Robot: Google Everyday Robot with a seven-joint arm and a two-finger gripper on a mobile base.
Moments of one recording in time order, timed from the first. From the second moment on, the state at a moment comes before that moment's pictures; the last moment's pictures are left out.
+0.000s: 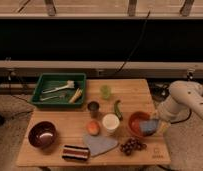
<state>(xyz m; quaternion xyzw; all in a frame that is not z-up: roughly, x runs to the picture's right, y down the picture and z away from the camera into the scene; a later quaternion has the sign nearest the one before) 0.300 0.196 0.762 -0.38 -0.13 -0.01 0.92</state>
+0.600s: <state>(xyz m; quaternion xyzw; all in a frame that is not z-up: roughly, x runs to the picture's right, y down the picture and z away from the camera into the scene) 0.271 0.167 0.802 -0.36 -0.15 -0.02 0.92</state>
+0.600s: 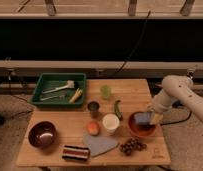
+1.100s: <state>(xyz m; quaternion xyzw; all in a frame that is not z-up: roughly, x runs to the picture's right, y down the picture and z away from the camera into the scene) 0.234 0.166 0.794 -0.36 -0.19 -0.04 0.91</state>
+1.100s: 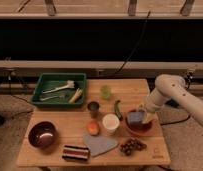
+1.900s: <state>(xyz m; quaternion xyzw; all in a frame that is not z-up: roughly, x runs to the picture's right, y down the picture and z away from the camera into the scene) 0.268 0.199 0.764 -0.39 -0.17 -0.05 0.90</state>
